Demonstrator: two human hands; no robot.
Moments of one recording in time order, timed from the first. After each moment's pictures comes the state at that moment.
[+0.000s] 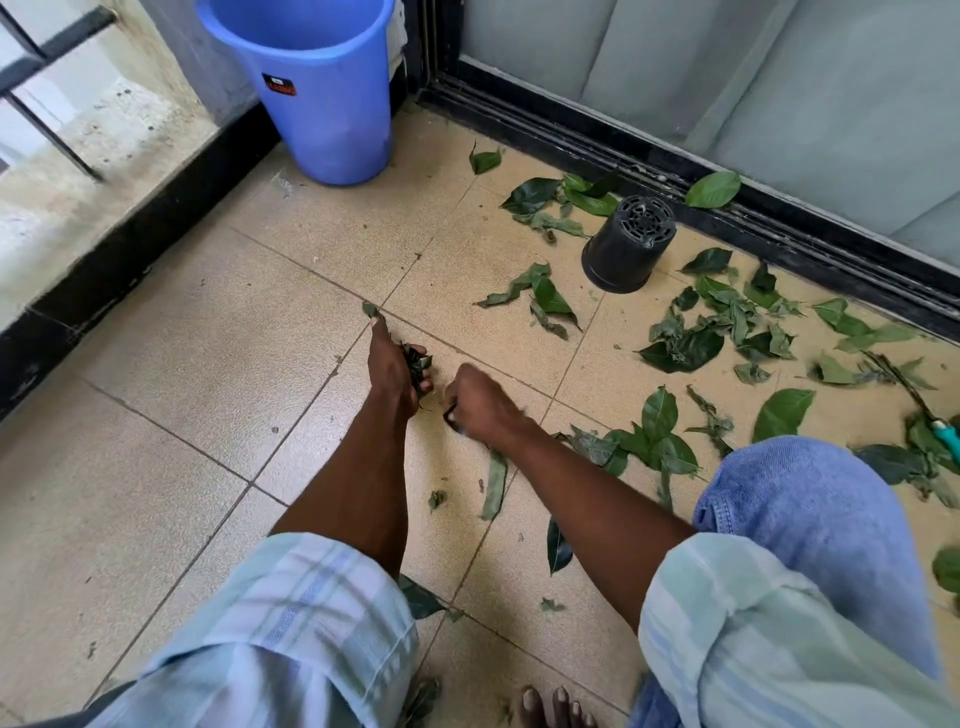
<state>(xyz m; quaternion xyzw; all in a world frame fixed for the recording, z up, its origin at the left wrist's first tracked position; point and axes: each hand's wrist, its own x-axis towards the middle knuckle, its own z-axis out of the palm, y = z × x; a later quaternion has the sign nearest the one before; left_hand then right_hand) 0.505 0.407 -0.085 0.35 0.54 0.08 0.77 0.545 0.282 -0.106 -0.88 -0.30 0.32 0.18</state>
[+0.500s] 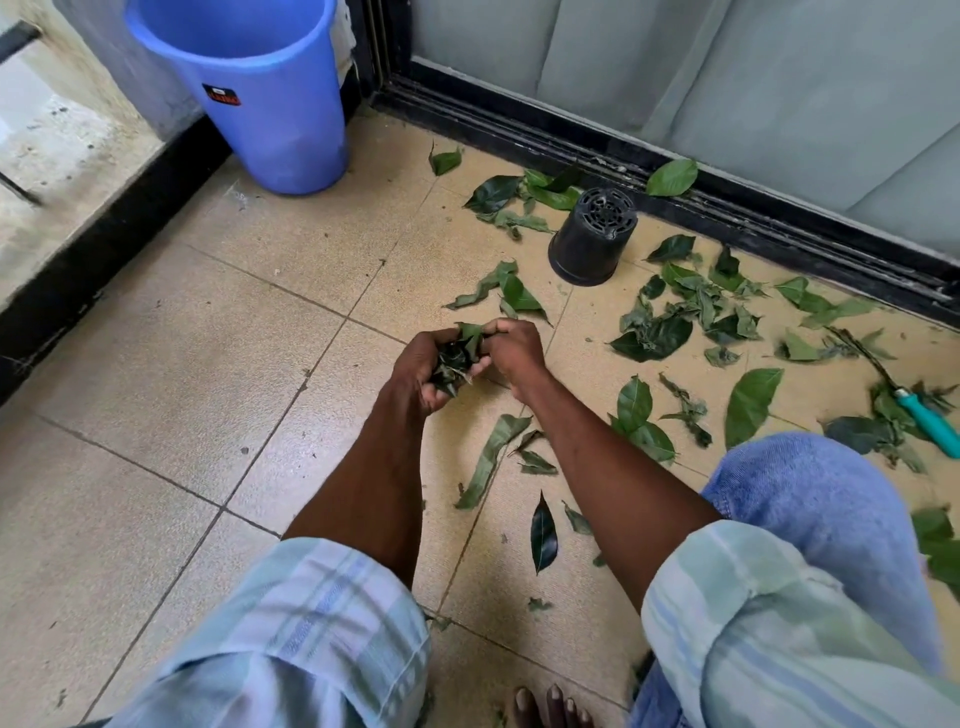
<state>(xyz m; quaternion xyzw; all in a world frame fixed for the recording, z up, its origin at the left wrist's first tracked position) 0.542 0.361 -0.063 0.26 0.39 -0.06 0.88 0.608 0.256 -0.053 -0.75 0.07 0.32 0.58</state>
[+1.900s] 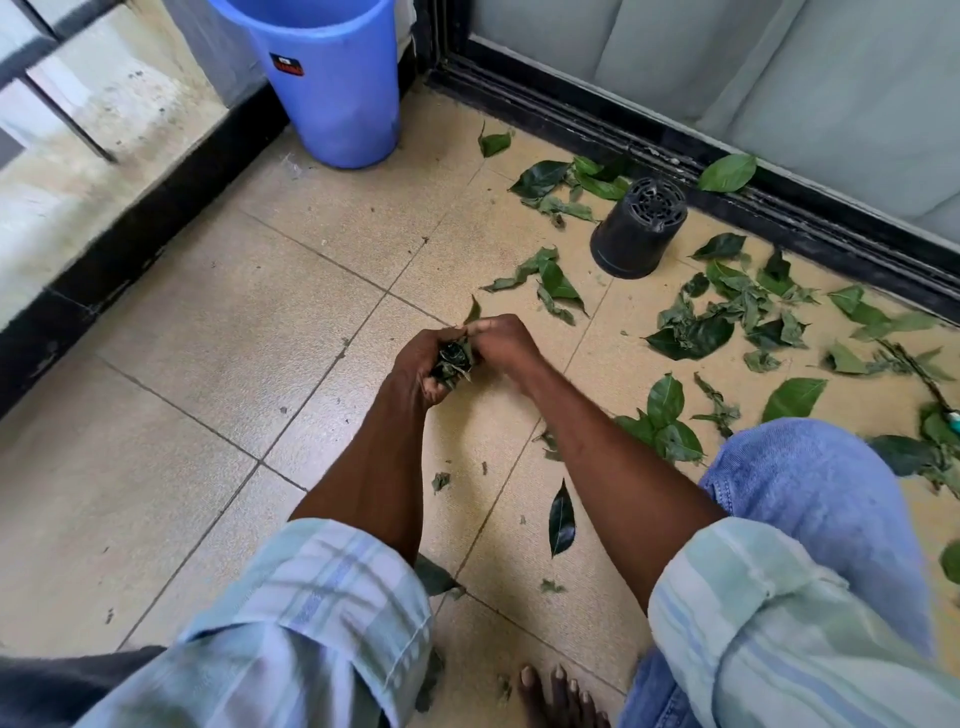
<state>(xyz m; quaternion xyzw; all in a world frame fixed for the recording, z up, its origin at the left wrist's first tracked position) 0.504 0.382 -0.071 0.30 0.43 -0.01 0.85 0.579 0.287 -0.059 -0.81 -0.07 0.39 0.43</state>
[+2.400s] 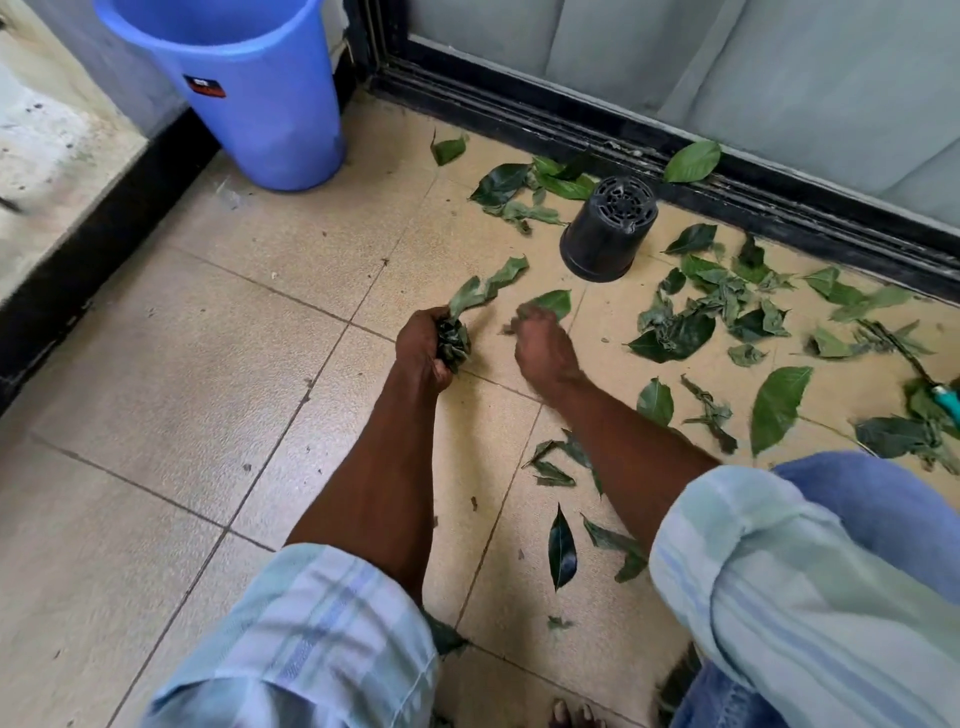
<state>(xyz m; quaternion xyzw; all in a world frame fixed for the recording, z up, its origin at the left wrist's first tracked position) 0.583 0.384 -0.080 0.30 0.48 0.00 0.82 0.655 0.241 -0.119 -0.95 -0.28 0.08 0.08</state>
